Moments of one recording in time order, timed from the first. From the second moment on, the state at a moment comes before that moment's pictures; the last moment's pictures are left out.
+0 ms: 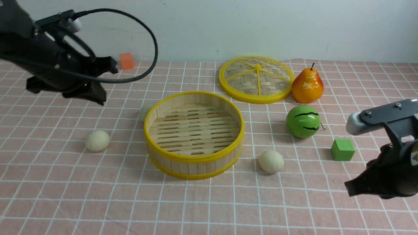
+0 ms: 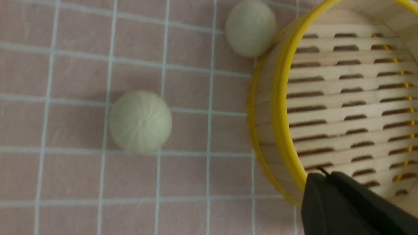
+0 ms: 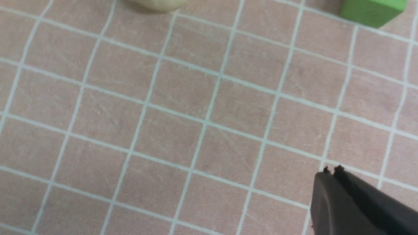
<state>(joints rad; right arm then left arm) 0.30 1.29 -0.81 -0.04 0.64 0.10 -0.09 1.74 -1.56 -0.26 0.89 -0.05</state>
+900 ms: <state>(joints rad) 0.30 1.29 -0.81 0.09 0.63 0.04 -0.25 2.41 -2.18 0.14 0.93 -0.69</state>
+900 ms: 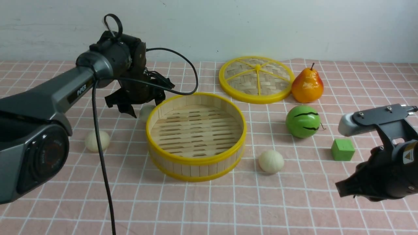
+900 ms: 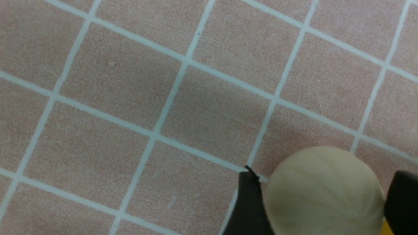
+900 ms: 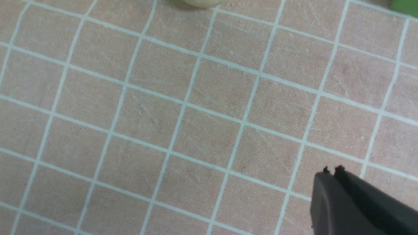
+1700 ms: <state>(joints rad) 0.30 1.29 -0.81 0.11 0.61 0.02 -0.30 2.16 -2.19 -0.02 1.10 -0.38</state>
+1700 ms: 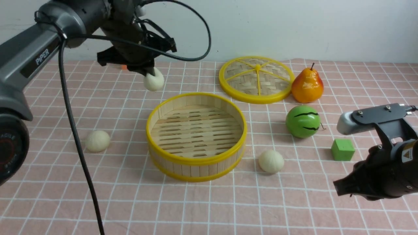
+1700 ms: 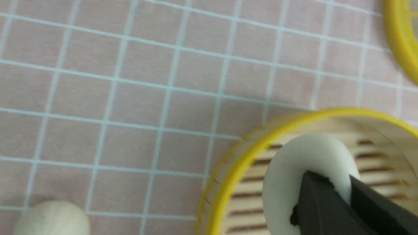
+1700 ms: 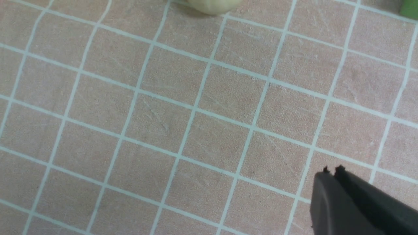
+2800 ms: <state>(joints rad) 0.30 1.29 -0.81 0.12 0.64 0.02 -0.38 2.05 -2.20 0.11 1.24 -0.25</state>
